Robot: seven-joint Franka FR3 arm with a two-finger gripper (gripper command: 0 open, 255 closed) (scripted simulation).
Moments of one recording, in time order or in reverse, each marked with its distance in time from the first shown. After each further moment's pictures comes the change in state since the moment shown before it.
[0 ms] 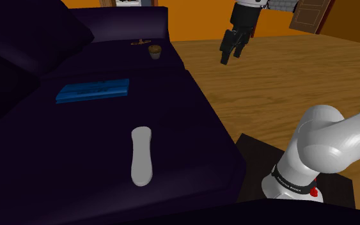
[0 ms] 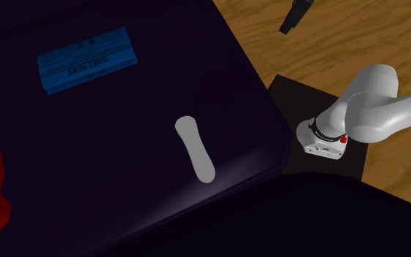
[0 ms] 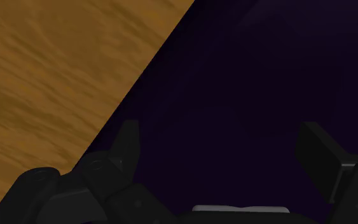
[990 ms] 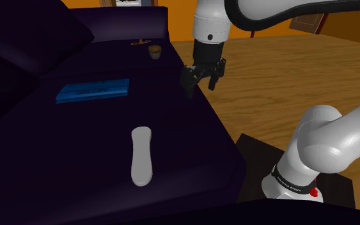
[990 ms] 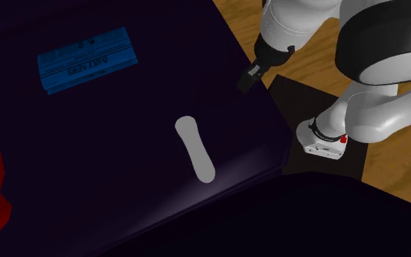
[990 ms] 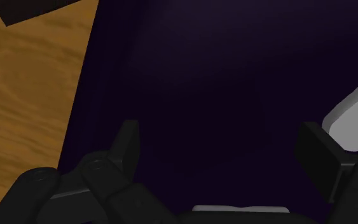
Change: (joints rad) arm 0.006 0.127 0.319 -0.062 0.174 0.139 0.479
